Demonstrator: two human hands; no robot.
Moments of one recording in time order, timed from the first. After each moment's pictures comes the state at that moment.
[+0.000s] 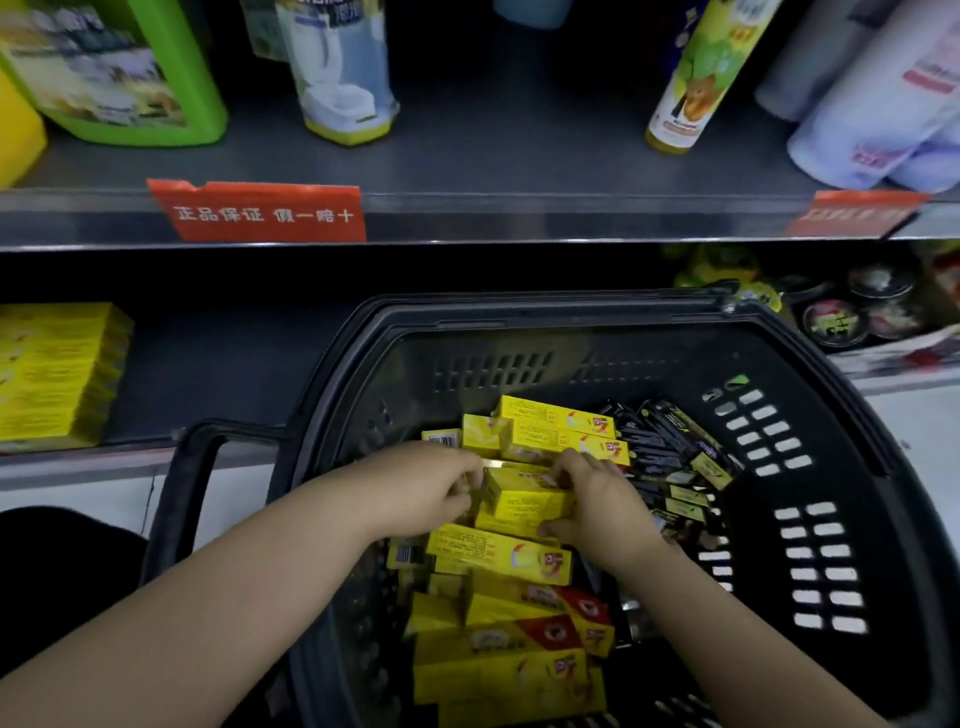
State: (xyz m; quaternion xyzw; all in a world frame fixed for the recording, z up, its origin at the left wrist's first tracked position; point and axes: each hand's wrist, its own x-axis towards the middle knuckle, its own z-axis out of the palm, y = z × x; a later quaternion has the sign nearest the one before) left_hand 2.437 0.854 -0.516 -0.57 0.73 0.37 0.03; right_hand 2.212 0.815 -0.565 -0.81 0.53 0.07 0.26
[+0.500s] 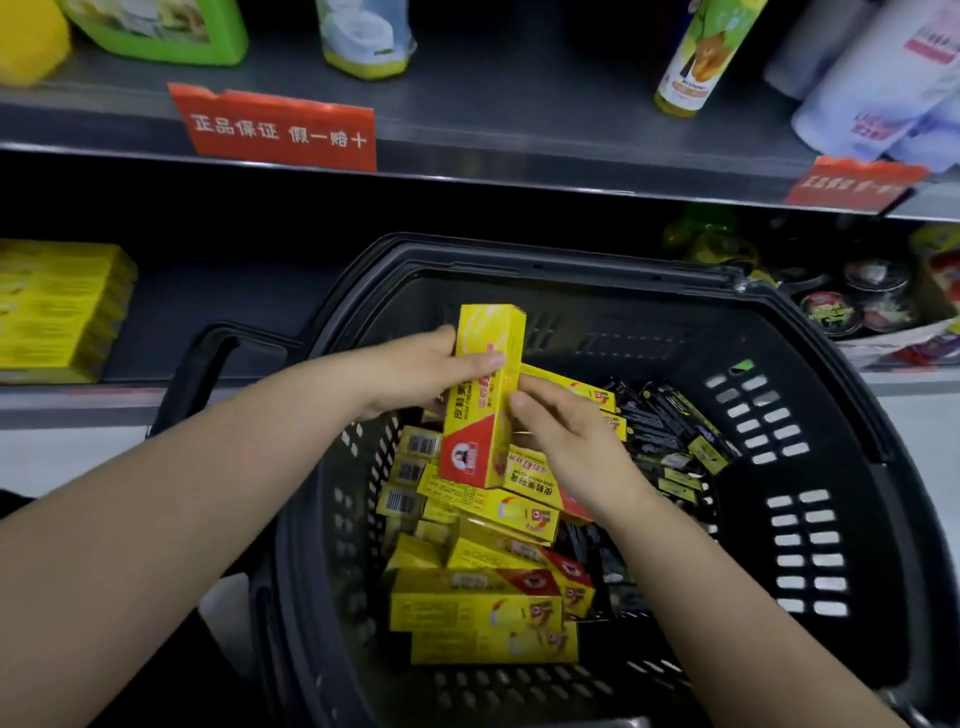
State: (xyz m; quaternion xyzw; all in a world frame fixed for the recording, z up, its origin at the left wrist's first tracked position) left_hand 2.436 0.839 -0.499 -0.57 0.46 0.63 -0.24; right_hand 2.249 0.841 -0.507 -0.65 0.45 -0.20 0.58
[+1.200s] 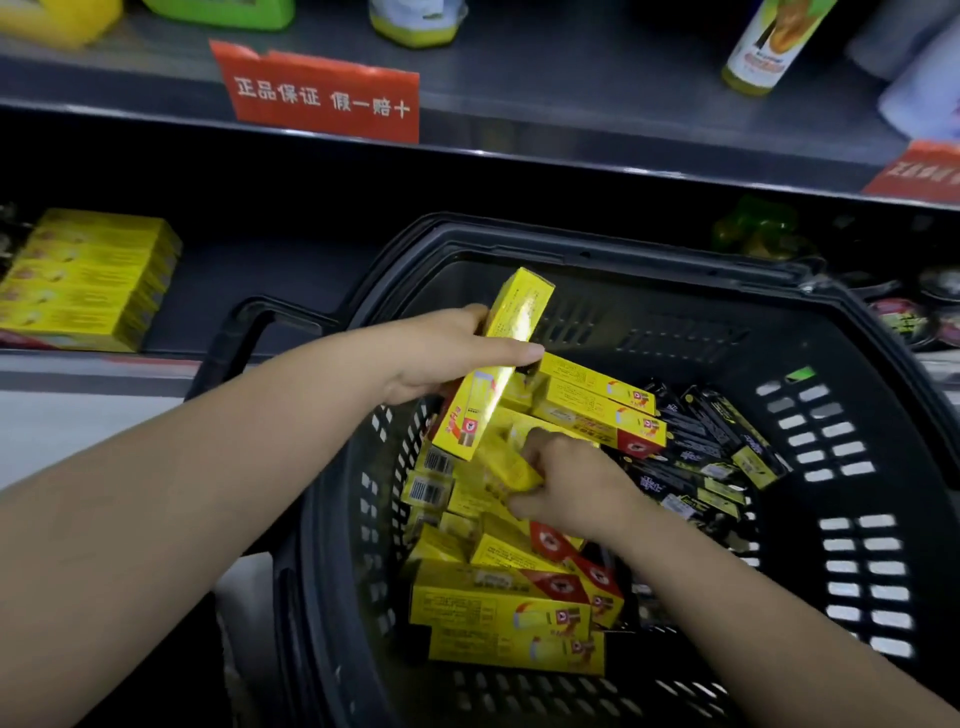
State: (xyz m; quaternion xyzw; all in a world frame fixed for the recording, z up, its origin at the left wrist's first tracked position) left_hand 2.439 0.840 -0.492 -0.61 0.40 0.63 -0.26; right_hand 2.253 0.841 -0.547 -0.82 0.46 0.15 0.30
